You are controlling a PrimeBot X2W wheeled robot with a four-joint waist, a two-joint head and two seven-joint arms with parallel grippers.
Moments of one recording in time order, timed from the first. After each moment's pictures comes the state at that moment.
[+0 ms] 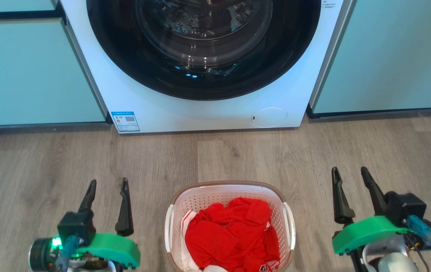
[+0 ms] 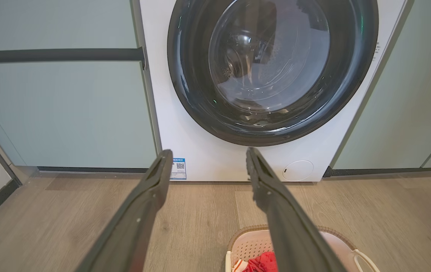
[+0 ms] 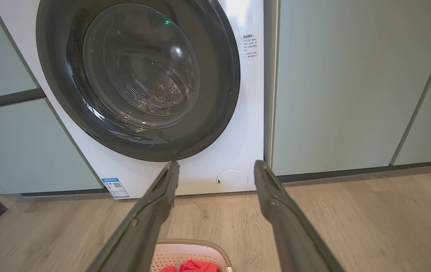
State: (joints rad) left arm 0.08 0.12 -0.22 0.08 -0.22 0.12 -0.21; right arm 0.03 -0.04 0.07 0.13 0.26 0.13 -0.21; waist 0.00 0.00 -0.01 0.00
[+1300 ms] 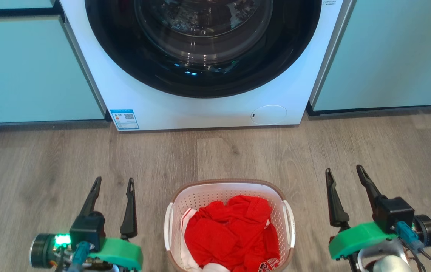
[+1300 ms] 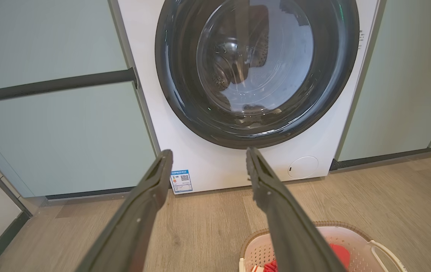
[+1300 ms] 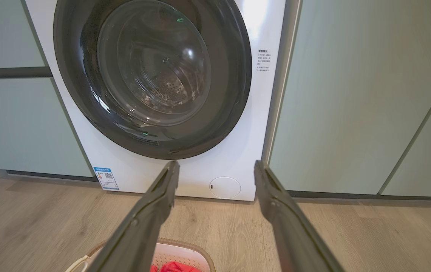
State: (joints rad) left arm 0.10 0.09 -0.19 0.07 -0.04 0.07 -0.25; right arm 0.05 -0.04 0.09 0.09 0.10 0.13 -0.25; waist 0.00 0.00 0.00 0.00
